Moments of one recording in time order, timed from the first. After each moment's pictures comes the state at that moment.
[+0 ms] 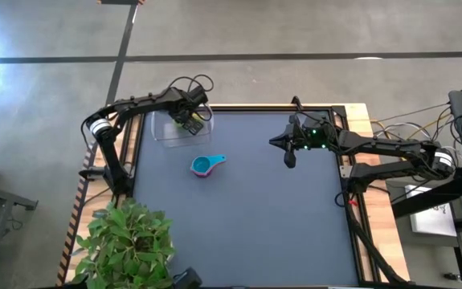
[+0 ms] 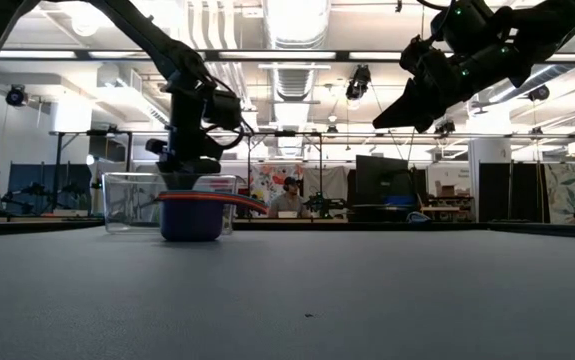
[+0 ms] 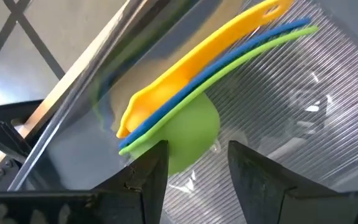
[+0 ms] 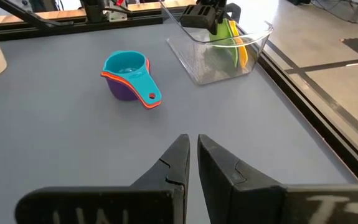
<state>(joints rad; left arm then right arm) 0.72 1.84 1.31 -0.92 -0.35 -0.15 -0.45 1.08 0.57 0.11 -0.26 -0.10</state>
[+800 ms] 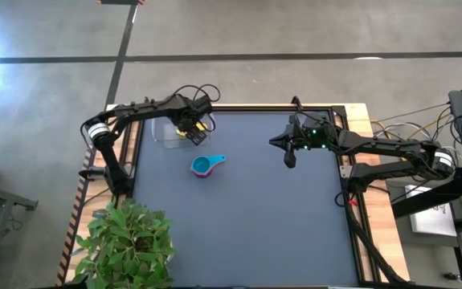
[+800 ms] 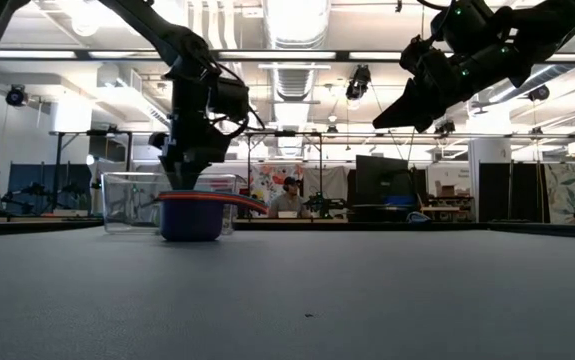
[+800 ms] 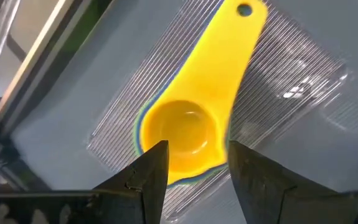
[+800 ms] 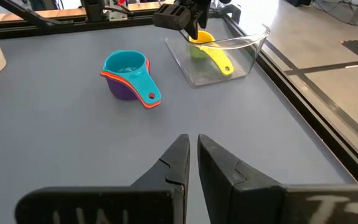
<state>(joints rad) 0.59 1.79 1.30 -0.99 -0.29 -0.20 -0.45 1.08 0.57 0.11 -0.26 -0.11</state>
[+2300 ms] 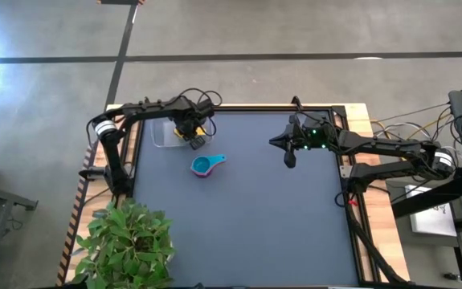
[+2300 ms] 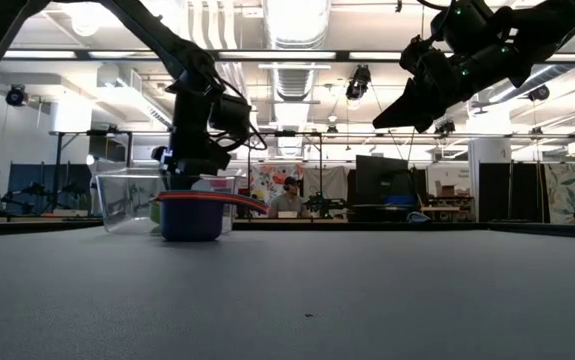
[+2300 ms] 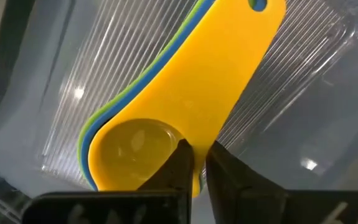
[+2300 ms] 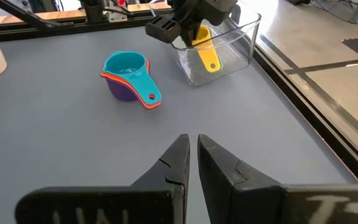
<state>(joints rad) 0.60 1.87 1.30 -1.02 -0.23 -0.08 -0.45 1.08 0.57 0.11 -0.26 -0.10</state>
